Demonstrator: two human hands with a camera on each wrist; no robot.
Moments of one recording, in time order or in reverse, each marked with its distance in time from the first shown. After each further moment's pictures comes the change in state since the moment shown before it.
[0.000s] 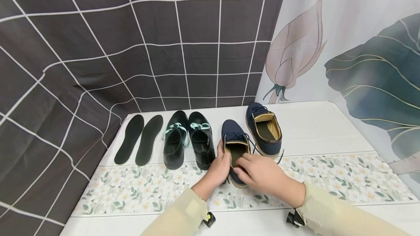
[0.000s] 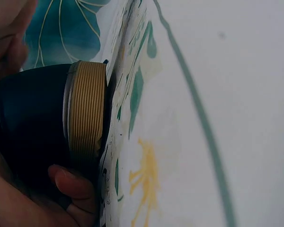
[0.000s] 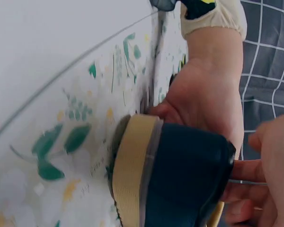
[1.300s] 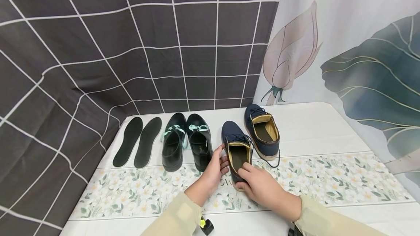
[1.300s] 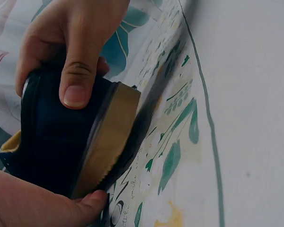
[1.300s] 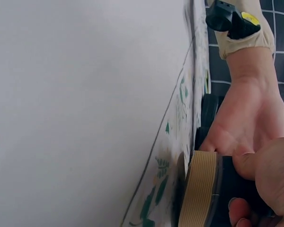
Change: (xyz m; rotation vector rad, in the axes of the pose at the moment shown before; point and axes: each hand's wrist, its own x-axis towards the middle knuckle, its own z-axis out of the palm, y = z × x) left_hand -0.010 0.007 -0.005 -0.659 -0.081 -0.126; right_hand -0.028 -0.010 0.023 0.130 0.021 0.073
